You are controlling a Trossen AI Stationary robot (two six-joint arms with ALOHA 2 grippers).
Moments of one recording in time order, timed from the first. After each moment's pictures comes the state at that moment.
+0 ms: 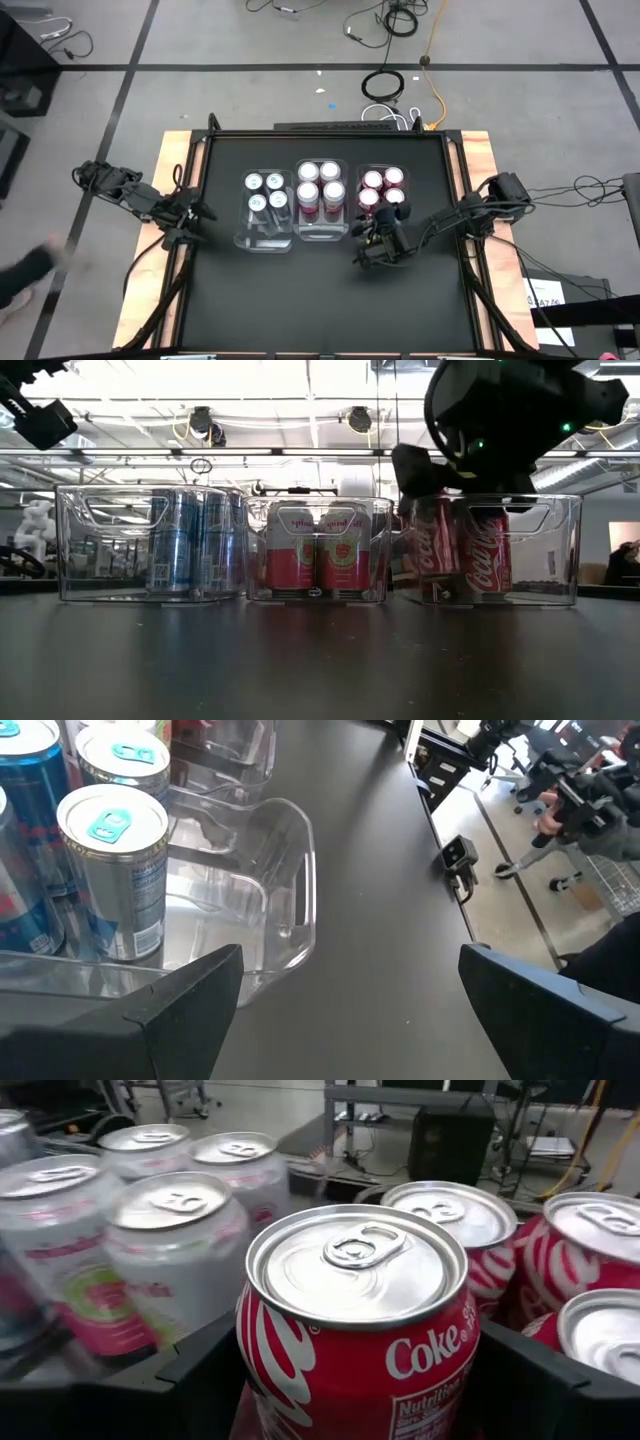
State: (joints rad) left arm -0.47 0.18 0.63 -0.97 -0.11 -0.54; right arm 0.33 1.73 0.92 -0.56 1.22 1.43
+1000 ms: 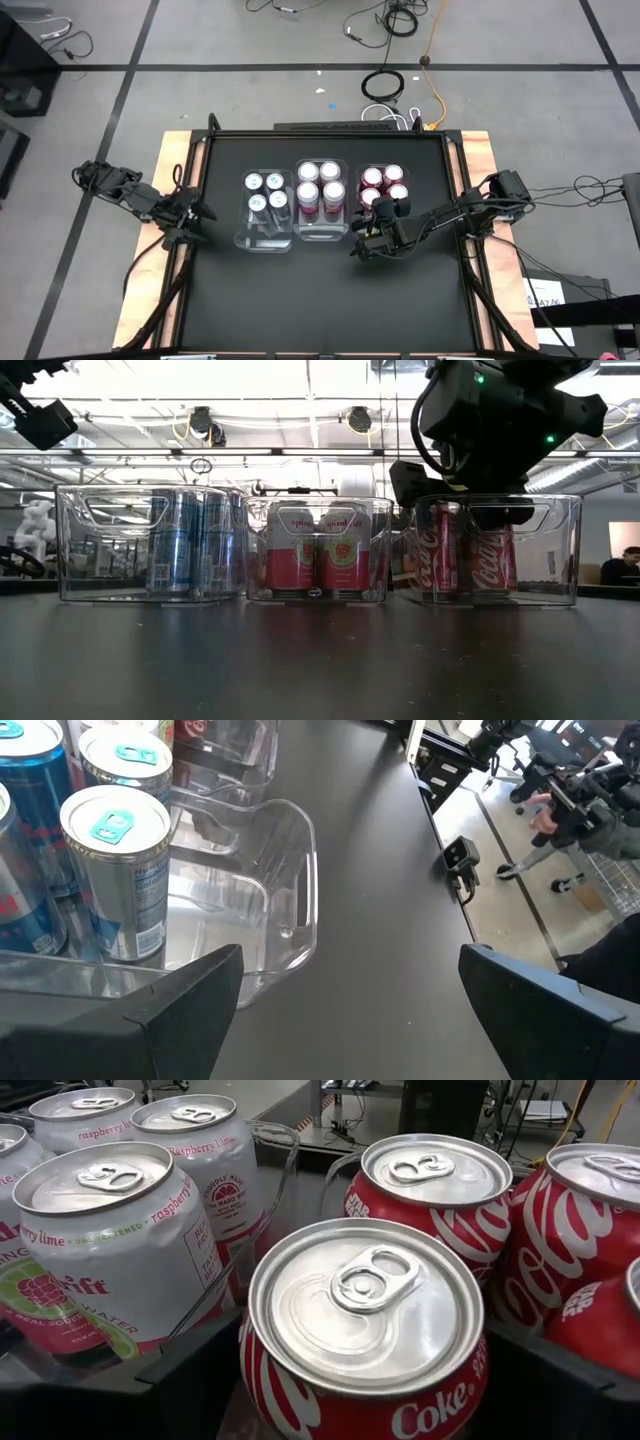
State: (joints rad) left arm -0.47 0.18 0.63 -0.97 -0.11 -0.54; right arm 0.27 1.72 0.88 -0.52 1.13 1.40
